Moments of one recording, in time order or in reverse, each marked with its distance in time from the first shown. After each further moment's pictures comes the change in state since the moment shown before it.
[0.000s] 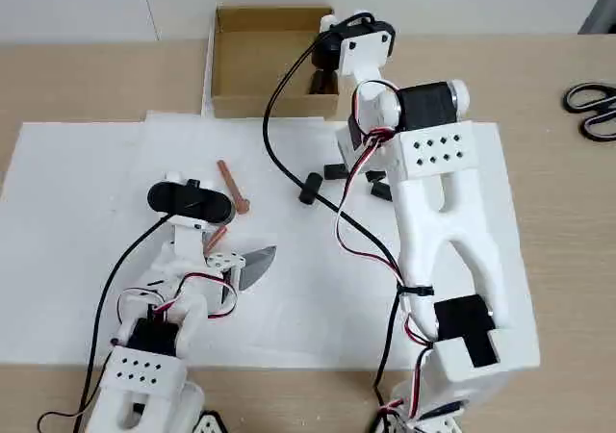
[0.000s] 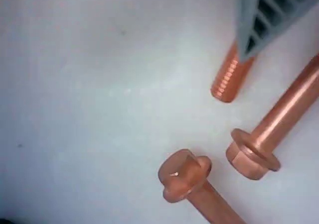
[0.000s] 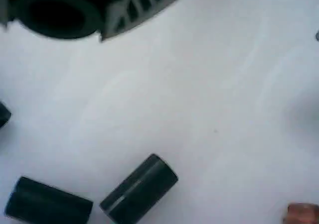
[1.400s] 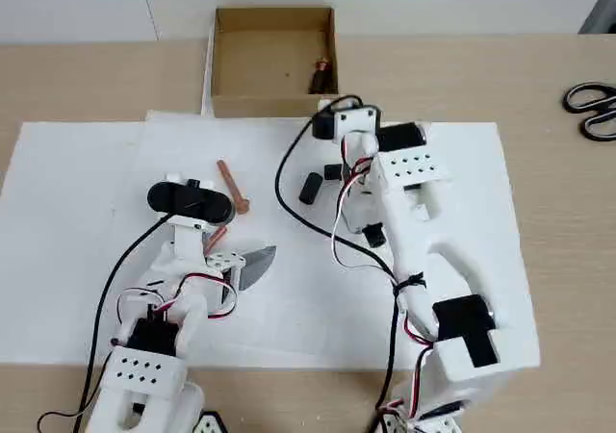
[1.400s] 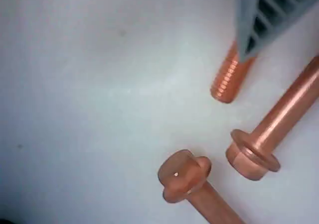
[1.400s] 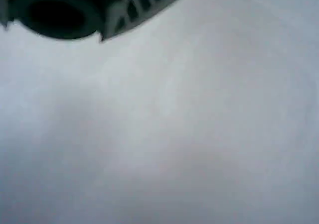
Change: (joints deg) left arm 0.0 0.0 0.0 0.0 0.0; right arm 0.0 0.0 30.9 -11.9 0.0
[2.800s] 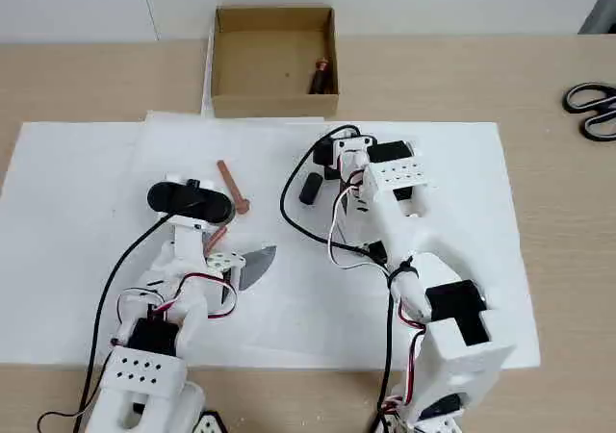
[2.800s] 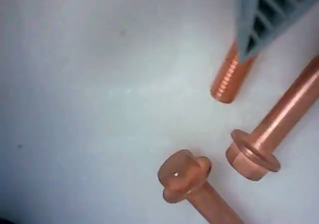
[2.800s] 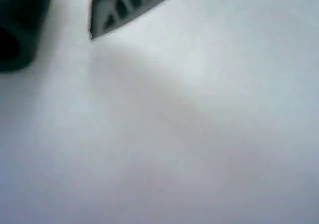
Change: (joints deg) left arm 0.0 0.0 0.0 0.0 0.0; right arm -0.1 5.8 6.4 -4.0 -1.1
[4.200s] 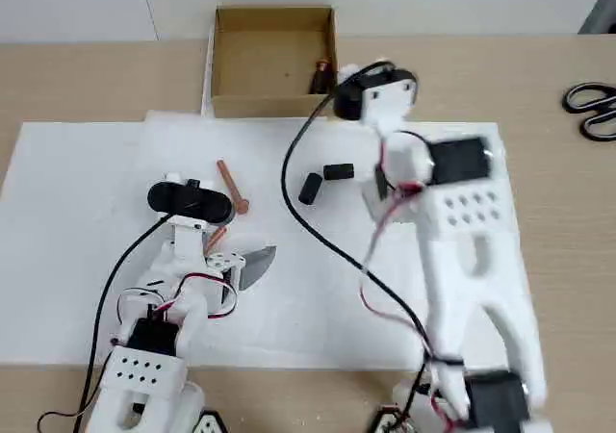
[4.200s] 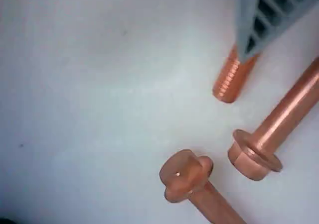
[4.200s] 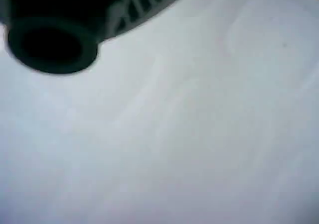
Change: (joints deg) left arm 0.0 0.0 0.0 0.0 0.0; right arm 3.5 -31.3 -11.7 16.3 4.3
